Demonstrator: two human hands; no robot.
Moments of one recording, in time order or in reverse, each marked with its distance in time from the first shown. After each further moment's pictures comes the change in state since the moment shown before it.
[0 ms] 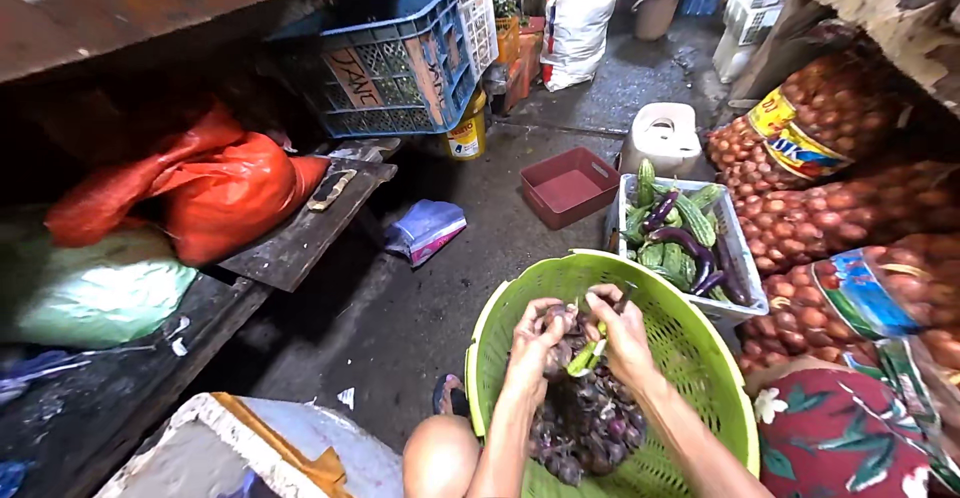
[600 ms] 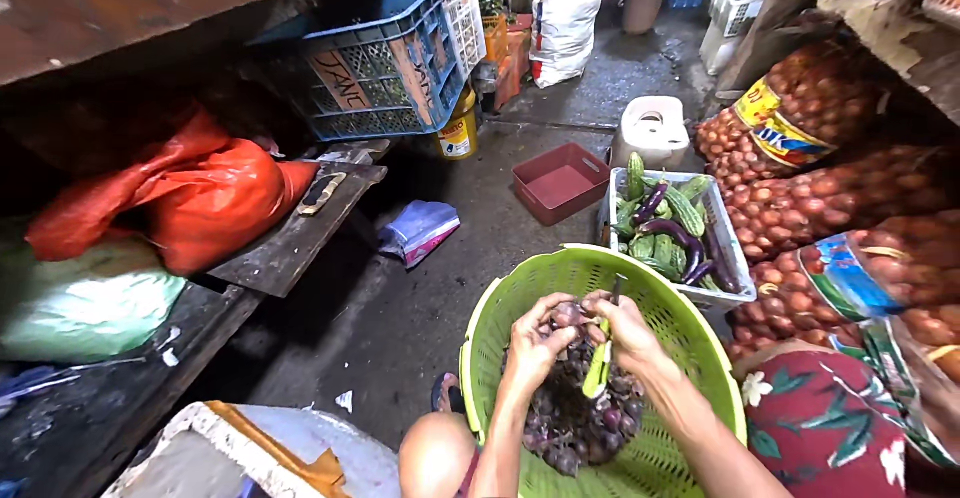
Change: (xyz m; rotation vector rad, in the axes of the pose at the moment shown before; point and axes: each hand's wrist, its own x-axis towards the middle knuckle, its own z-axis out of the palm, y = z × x) left_hand 0.003 -0.004 -0.005 0.463 -0.186 0.327; right_hand -0.001 -0.023 -0.013 -0.104 0.009 0.345
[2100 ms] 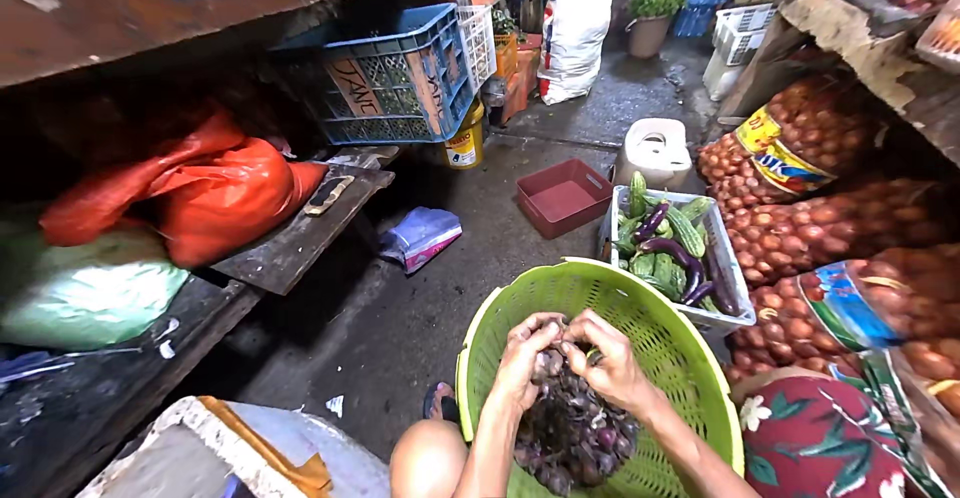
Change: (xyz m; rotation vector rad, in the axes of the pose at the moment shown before) left_hand -0.001 0.011 0.000 -0.485 0.105 -0.405; right_hand 0.002 0.026 -0.004 -0.655 -0.260 -1.164
